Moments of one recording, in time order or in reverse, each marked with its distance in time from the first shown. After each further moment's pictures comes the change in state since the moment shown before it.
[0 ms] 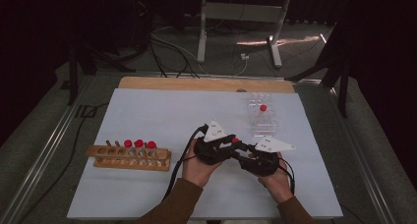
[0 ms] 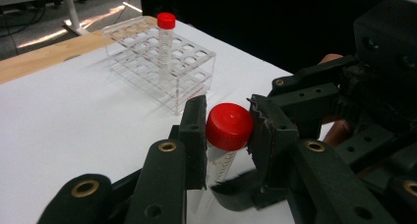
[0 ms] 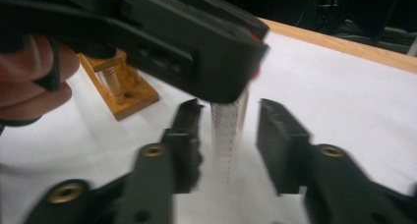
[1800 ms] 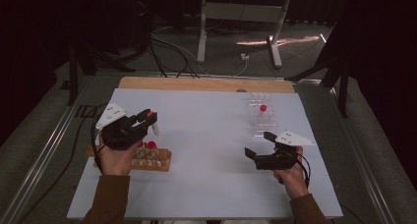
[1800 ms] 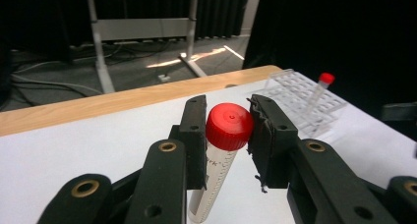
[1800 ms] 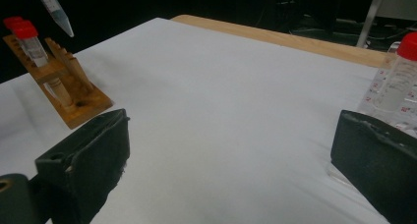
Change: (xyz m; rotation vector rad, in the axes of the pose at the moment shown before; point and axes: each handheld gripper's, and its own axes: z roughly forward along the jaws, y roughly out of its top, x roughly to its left) left arm 0.111 -0.023 -0.174 -0.181 0.351 -0.161; right arm -0.038 -0.003 -0.029 -0.020 -0.120 0.073
